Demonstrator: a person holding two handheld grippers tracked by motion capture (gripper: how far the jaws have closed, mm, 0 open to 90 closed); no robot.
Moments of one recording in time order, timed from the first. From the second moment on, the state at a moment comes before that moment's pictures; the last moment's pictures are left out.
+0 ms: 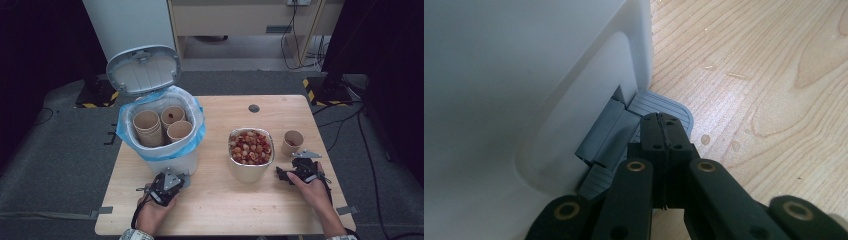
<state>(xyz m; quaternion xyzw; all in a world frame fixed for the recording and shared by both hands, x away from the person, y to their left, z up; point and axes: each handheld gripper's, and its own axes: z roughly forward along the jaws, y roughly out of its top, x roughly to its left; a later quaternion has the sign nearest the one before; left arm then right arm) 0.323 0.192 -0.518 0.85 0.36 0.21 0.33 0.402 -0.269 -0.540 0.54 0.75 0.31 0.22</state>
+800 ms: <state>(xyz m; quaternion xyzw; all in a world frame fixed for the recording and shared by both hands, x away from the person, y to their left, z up) 0.323 0.194 -0.518 0.85 0.35 0.21 0.34 0.402 -0.275 -0.529 0.53 0.75 0.32 0.25</state>
